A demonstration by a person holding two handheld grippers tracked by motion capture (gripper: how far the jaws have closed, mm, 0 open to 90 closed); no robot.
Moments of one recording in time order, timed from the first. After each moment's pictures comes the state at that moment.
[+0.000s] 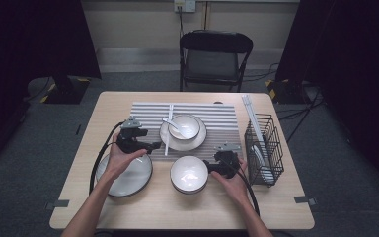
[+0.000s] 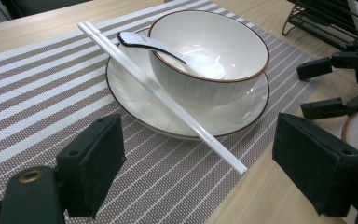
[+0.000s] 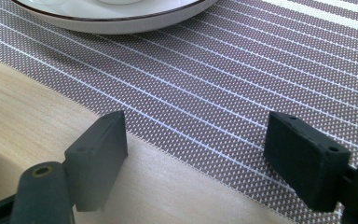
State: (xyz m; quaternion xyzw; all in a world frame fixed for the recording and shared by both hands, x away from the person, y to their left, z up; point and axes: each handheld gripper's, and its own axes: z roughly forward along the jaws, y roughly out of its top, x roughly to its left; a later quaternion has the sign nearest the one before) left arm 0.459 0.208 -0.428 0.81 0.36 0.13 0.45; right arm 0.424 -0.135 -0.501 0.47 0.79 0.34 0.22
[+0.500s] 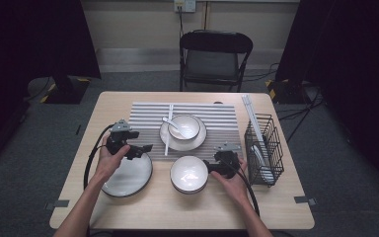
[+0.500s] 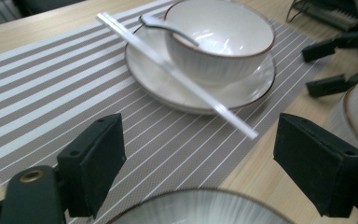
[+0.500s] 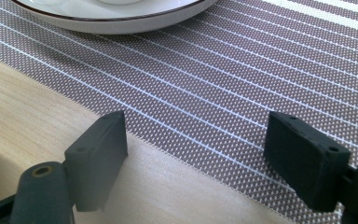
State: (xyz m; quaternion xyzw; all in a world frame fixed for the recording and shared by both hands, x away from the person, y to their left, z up) left arm 0.447 0.237 -0.428 0.82 0.34 0.14 0.44; right arm 0.424 -0.135 -0.501 0.47 0.79 0.34 0.22
